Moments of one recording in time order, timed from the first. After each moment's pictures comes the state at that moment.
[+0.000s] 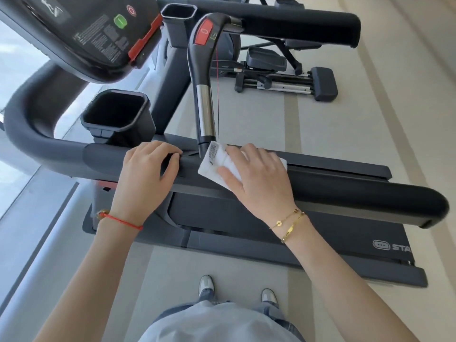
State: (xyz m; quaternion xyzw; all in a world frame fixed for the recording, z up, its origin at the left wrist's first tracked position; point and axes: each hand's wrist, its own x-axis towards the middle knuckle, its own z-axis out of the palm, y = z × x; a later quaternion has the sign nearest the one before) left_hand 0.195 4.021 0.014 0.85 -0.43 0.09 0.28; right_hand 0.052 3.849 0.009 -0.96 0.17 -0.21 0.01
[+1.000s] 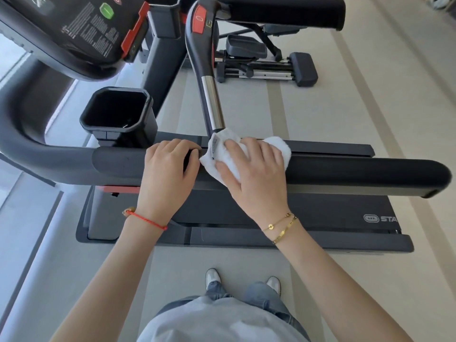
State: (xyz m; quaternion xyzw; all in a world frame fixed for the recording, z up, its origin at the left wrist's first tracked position) left_hand 0.206 4.023 0.010 0.84 -0.45 0.05 0.30; right_hand 0.079 3.900 -0.010 -0.92 0.26 -0.28 -0.02
